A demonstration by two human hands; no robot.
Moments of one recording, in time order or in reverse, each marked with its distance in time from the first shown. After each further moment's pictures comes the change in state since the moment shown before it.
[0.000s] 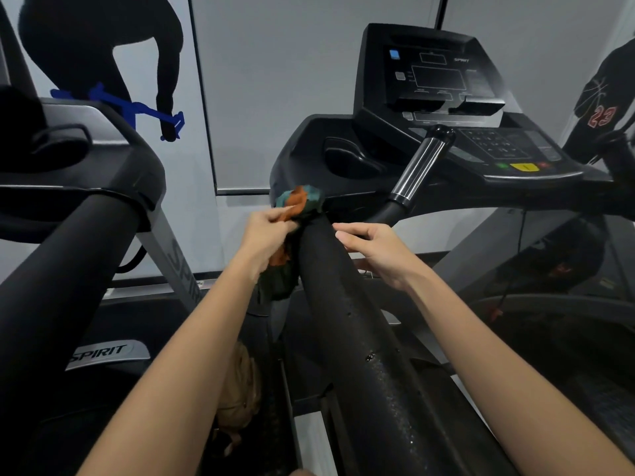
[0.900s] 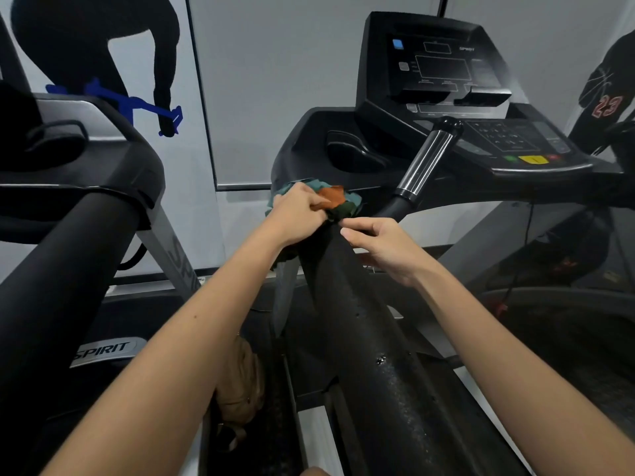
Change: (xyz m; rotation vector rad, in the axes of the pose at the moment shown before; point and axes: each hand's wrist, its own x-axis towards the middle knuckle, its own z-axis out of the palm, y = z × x) left_hand 0.011 0.027 0.014 0.779 -0.203 0.349; right_hand 0.006 0.002 -0.002 -0.119 0.006 -0.038
